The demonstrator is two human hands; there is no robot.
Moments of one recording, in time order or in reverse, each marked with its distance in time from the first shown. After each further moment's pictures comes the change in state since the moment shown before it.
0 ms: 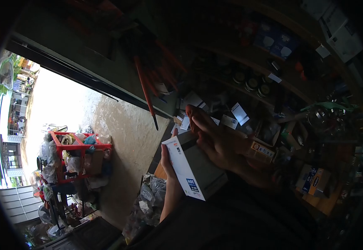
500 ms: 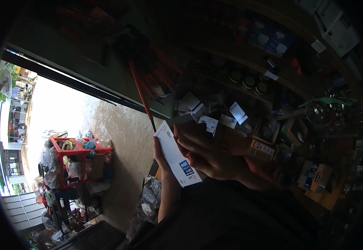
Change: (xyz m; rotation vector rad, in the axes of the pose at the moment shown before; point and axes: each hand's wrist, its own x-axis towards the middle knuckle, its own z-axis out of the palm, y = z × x) left_hand 0.019 0.011 0.006 0.098 -0.153 0.010; right_hand -0.010 -0.036 -0.006 -0.323 -0.320 0.042
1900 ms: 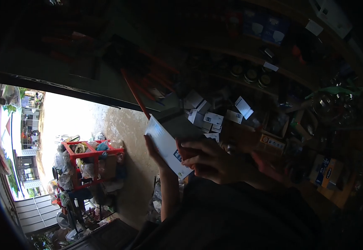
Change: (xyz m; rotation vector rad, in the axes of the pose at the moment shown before) left_hand 0.010 -0.009 0.031 0.208 0.334 0.076; right_hand -0.043 0.017 -0.027 0.235 0.047 -0.099
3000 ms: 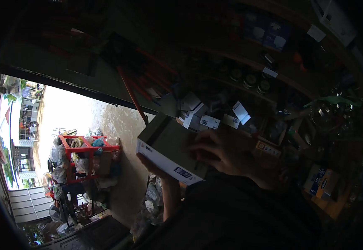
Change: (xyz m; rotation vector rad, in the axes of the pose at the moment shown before) left_hand -0.015 -0.040 -0.014 0.007 -0.103 0.435; right_hand -0.009 0.006 -0.047 -0.263 -0.034 0.151
